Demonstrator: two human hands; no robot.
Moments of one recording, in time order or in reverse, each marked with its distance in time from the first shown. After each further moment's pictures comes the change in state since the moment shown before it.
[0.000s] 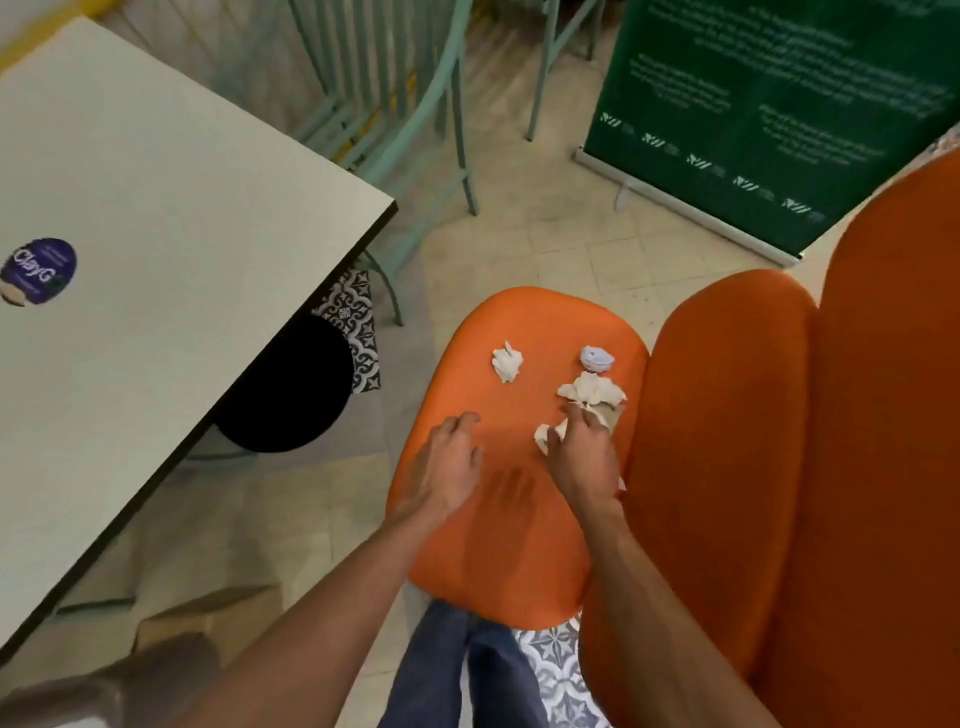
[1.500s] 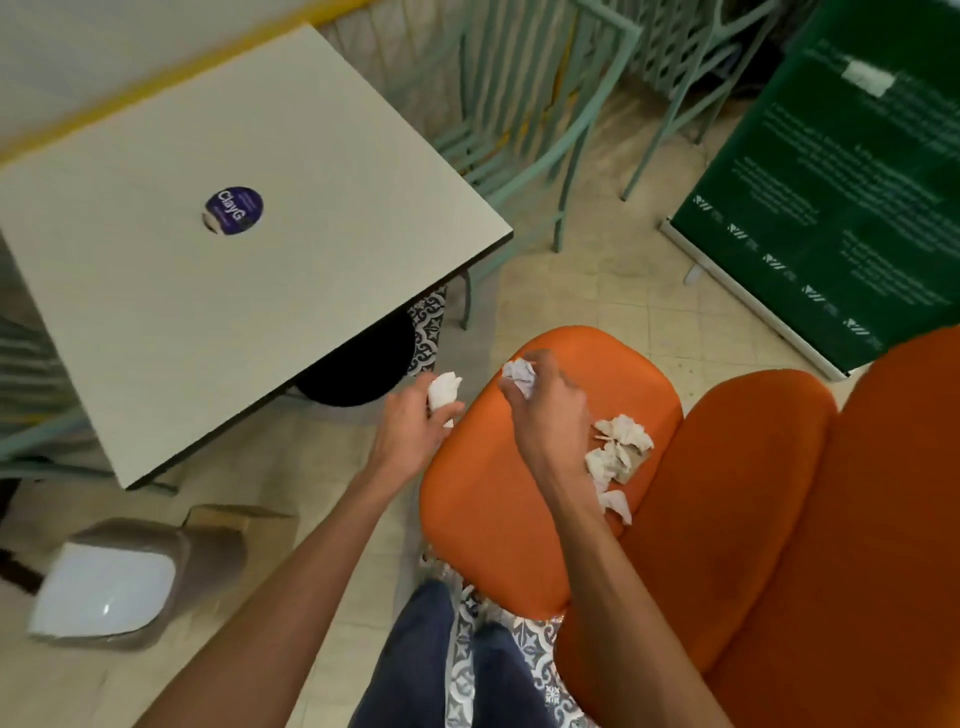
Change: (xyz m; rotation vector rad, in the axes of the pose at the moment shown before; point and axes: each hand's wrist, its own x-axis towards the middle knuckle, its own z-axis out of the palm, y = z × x) left_hand -0.091 -0.035 -0.145 -0.503 0.345 -0.195; right_hand -0.078 -0.170 -0.102 0.254 0.044 -0.373
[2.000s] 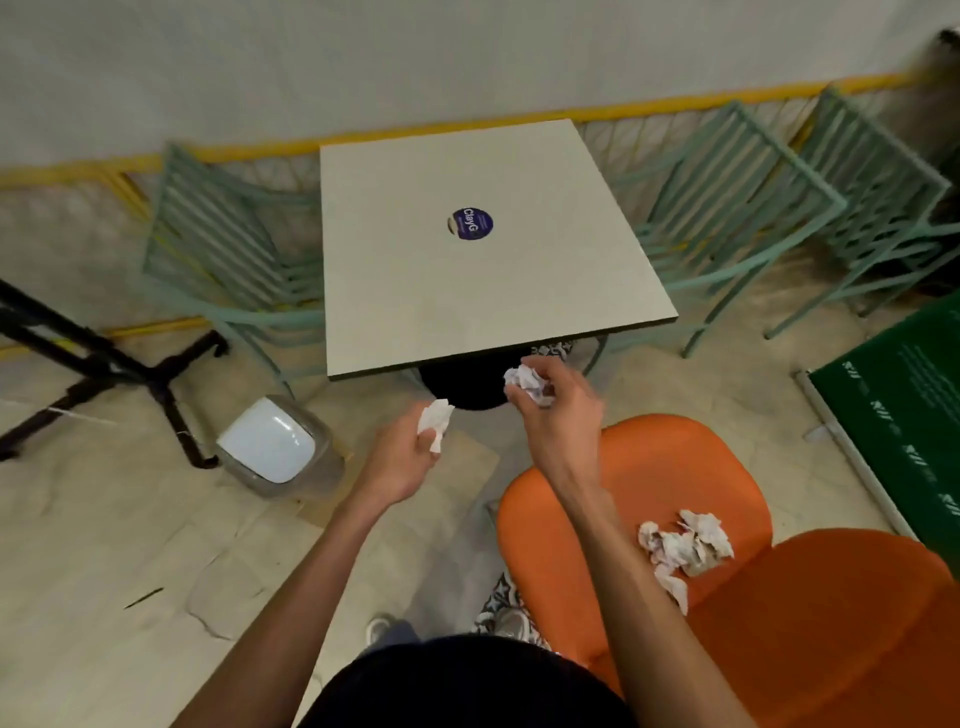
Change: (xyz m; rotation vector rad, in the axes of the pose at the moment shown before) left_hand -0.208 -0.060 -0.150 -0.029 0.314 -0.274; right_hand -0.127 -0.158 0.007 0.284 -0.272 -0.490
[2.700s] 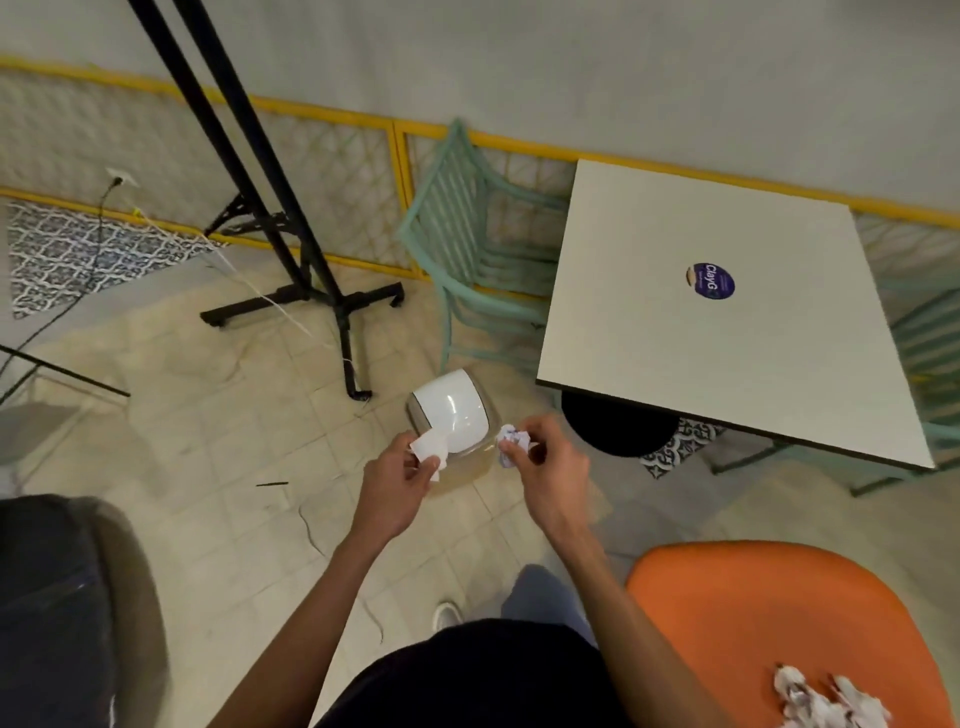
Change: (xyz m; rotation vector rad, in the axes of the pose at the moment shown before) left_hand -0.114 -0.238 -0.164 -0.327 0.446 -0.371; right_hand -0.102 -0.122 0.264 0.048 -0.476 -0.041
